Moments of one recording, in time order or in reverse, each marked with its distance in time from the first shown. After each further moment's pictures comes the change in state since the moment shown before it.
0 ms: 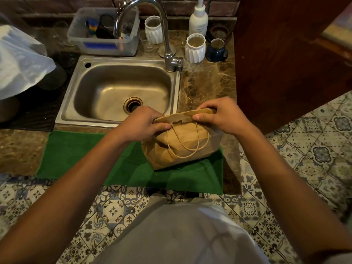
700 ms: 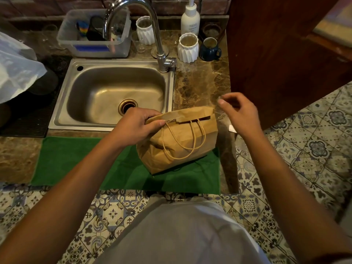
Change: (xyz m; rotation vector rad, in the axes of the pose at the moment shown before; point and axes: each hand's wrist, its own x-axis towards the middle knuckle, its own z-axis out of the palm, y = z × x) left_hand -0.004 0.006 0.001 -0.185 0.156 0.053; right_hand -0.023 0.048 -0.015 0.143 0.439 0.228
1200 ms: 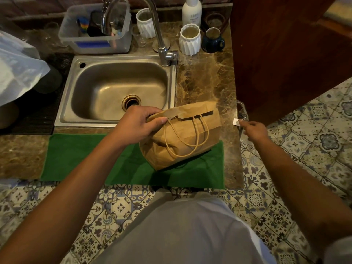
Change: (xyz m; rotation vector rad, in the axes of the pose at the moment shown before) left_hand -0.007 0.004 0.005 0.008 -0.007 -0.049; right_hand 0.005 0.144 0.001 -0.012 -0.003 0.669
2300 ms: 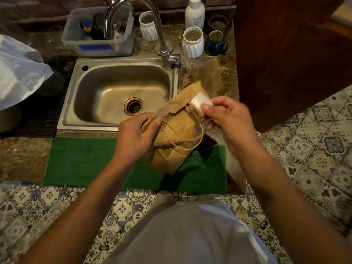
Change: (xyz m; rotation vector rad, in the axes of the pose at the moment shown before) left_hand -0.021 0.014 0.020 -0.160 0.417 -0.206; right_hand -0.173 -0.142 0.015 0.577 -0.403 -0.354
